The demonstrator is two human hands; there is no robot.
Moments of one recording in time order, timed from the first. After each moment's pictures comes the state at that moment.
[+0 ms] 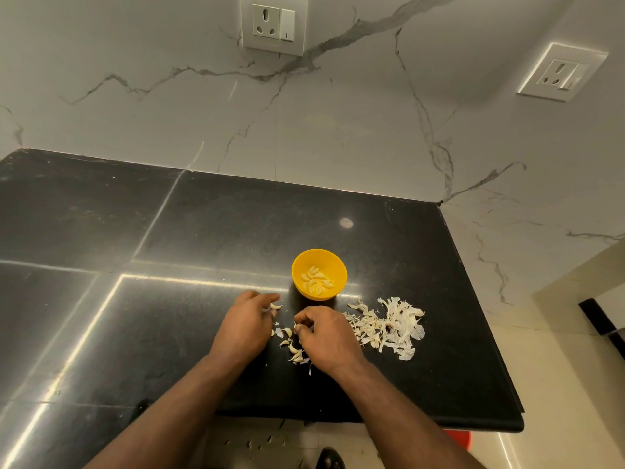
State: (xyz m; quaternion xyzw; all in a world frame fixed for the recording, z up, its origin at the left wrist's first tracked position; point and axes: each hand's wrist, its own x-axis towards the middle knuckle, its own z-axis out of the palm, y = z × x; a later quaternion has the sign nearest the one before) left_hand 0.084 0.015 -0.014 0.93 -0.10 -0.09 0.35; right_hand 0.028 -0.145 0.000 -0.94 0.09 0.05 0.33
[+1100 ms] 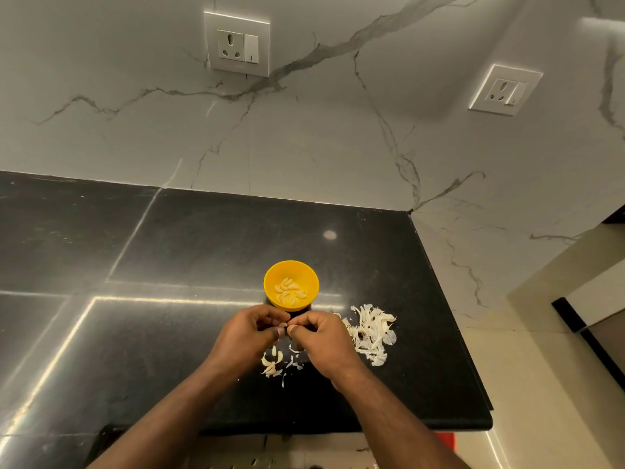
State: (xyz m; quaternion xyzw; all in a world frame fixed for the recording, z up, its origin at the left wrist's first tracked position) left_hand 0.069 -0.019 0.006 0.81 -0.10 -0.19 0.55; right_hand 0.011 -0.177 0.024 -0.82 0.16 0.02 0.55
